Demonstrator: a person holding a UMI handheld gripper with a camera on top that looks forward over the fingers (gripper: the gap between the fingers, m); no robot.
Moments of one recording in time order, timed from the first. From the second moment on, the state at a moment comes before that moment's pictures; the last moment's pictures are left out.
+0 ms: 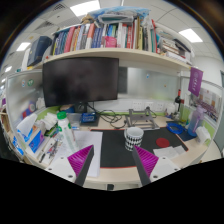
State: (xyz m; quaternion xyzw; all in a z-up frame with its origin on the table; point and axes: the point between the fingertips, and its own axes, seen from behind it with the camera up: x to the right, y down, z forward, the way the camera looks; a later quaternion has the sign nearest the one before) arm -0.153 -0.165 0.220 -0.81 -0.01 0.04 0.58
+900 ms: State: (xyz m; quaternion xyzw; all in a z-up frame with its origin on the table) arm -0.422 -0.009 0.150 -0.74 -0.09 0.08 0.66
